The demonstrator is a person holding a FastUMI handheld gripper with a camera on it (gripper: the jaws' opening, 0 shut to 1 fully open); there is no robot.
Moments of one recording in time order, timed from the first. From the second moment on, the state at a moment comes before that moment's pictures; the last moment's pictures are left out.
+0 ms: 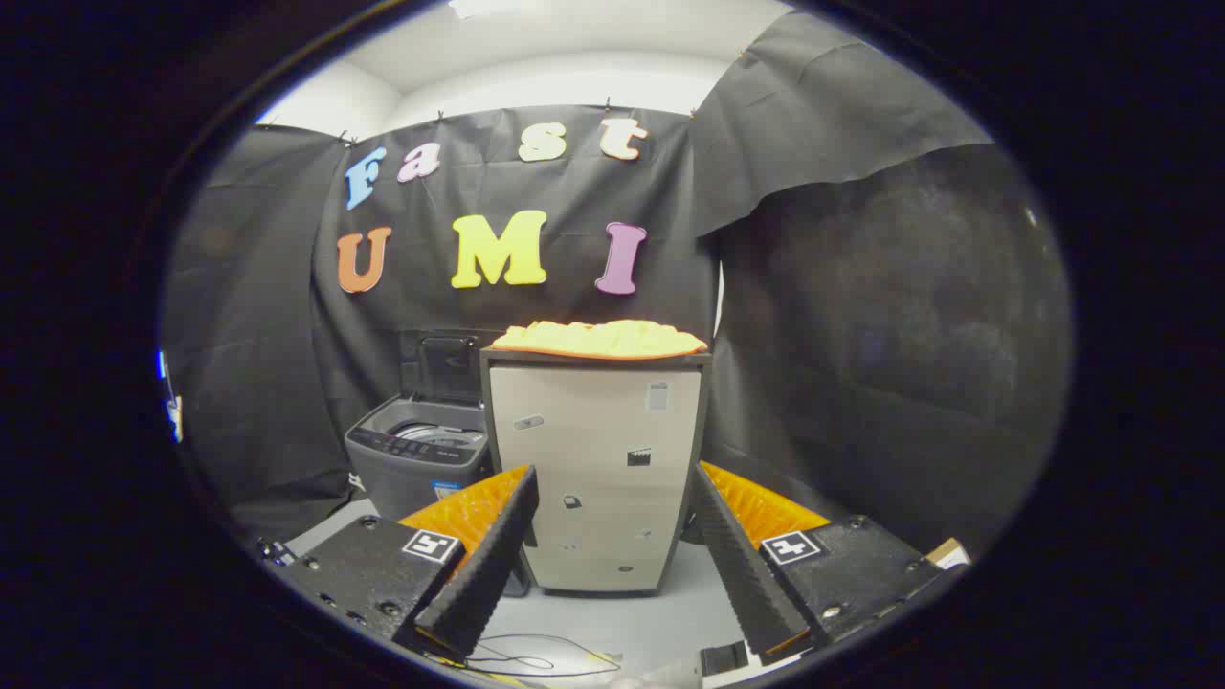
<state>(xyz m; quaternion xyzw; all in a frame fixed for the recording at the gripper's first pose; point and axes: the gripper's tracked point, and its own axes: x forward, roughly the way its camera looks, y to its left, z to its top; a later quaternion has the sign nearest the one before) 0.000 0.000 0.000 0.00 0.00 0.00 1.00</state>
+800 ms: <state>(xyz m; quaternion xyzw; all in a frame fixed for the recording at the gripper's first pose) 0.003 0.006 -0.002 0.00 0.01 -0.02 1.00</state>
